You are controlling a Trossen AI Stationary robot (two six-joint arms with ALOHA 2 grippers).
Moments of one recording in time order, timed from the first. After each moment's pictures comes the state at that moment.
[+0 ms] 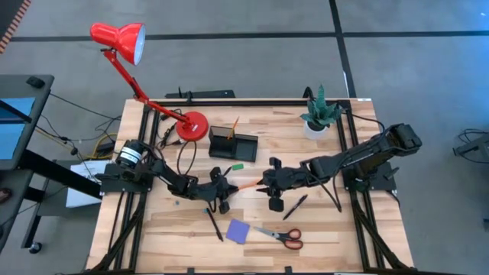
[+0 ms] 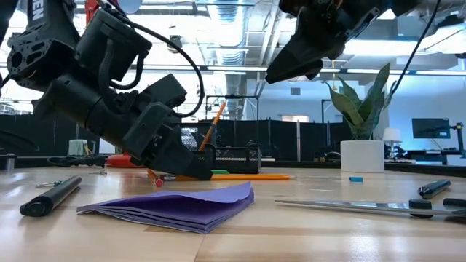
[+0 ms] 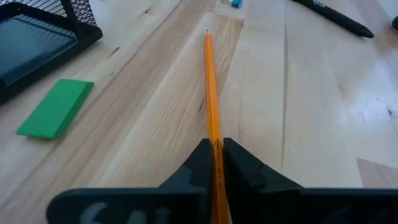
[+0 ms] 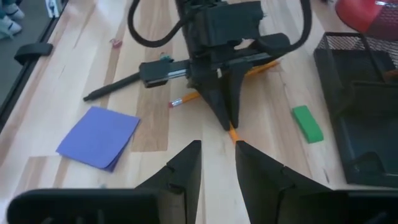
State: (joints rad) left arm -0.30 1.95 0.55 0.86 -0.45 -0.39; right arm 0.27 1.53 0.91 -0.07 0.17 0.19
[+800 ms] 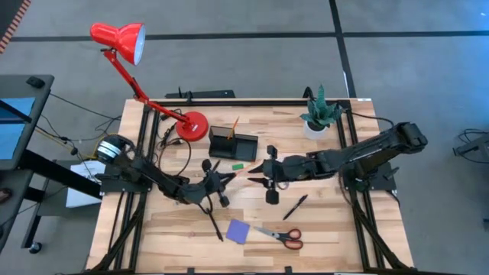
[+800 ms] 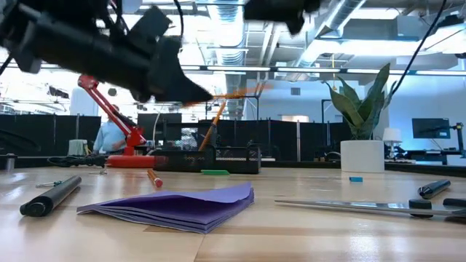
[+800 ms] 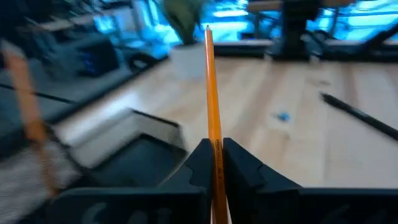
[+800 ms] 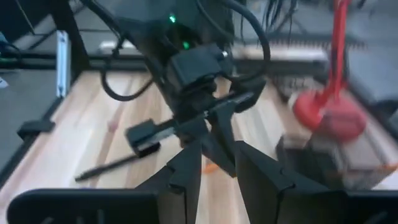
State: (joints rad) left arm -0.39 1.72 0.55 0.90 -0.90 -0.11; right arm 0.26 1.44 0.99 0.05 0.25 0.01
